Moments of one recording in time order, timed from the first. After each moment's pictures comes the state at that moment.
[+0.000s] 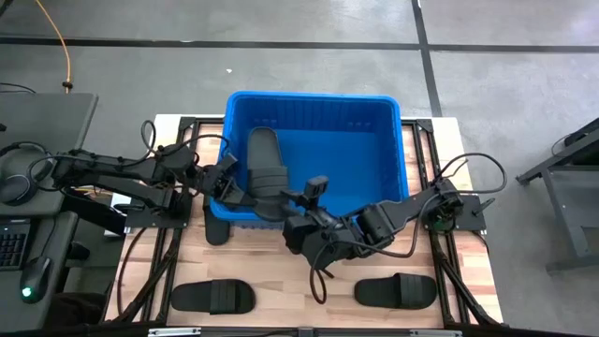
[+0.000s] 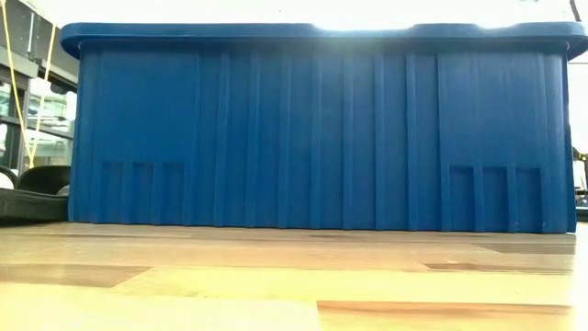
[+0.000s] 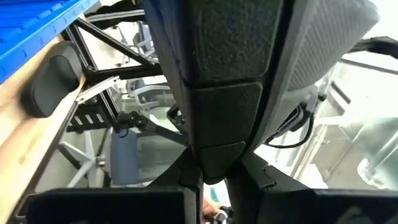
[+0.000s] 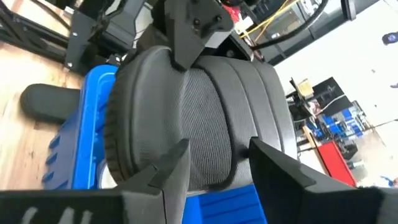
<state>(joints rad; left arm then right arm) 0.05 0.89 0.74 0.24 0.36 -1.47 0.46 2.04 2.33 -0.89 1.02 -0.33</state>
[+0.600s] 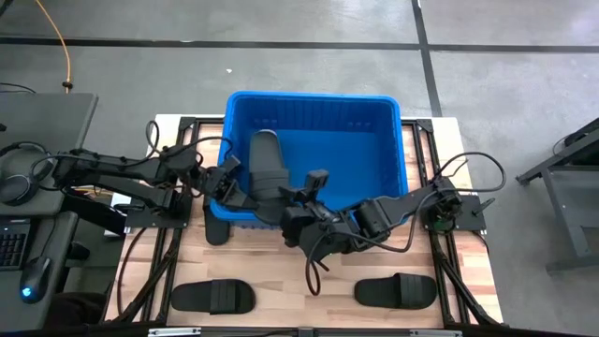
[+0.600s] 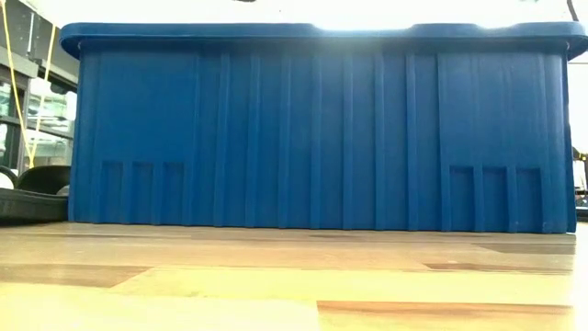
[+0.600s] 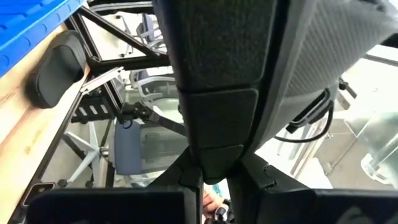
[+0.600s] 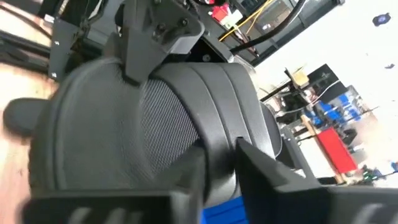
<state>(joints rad) 0.04 0.92 0.74 0.23 0.40 -1.46 0.42 2.04 2.33 -0.85 1.04 -0.29</state>
